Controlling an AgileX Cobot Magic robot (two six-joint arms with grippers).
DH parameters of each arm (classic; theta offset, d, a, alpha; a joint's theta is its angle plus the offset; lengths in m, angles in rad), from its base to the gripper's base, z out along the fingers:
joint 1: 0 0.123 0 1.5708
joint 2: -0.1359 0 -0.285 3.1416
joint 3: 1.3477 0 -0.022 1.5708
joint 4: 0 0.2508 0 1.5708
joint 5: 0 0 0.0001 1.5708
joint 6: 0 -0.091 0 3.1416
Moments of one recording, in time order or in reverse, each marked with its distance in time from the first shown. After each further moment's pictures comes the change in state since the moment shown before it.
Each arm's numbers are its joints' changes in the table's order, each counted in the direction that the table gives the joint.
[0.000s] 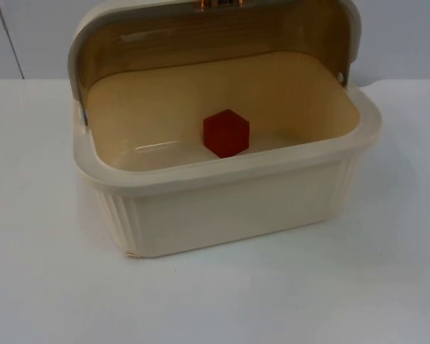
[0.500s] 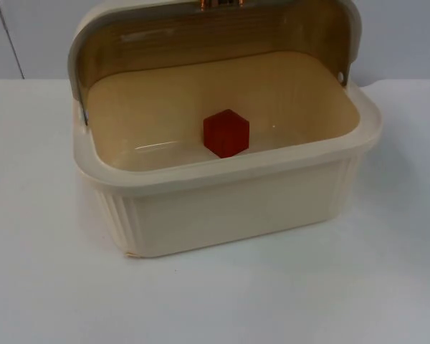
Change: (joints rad) right arm -0.208 0.062 -0.184 -0.068 -0.182 -0.047; left arm 0.000 0.000 0.000 0.000 -0.002 0.000
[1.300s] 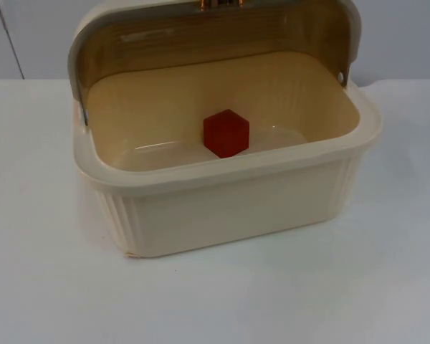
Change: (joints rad) right arm -0.440 0.202 -0.004 -0.002 -0.073 -0.058; left arm 0.000 0.000 0.000 -0.006 0.000 0.000
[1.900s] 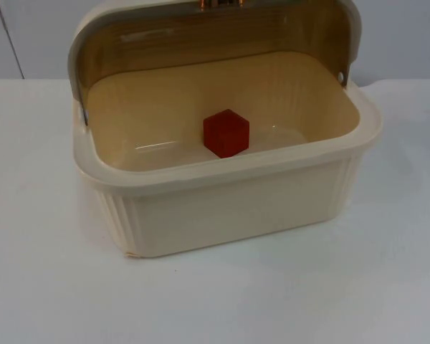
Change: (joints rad) right arm 0.000 -0.098 0.000 -0.046 -0.029 -0.100; left arm 0.000 -0.003 0.000 -0.003 -0.048 0.000
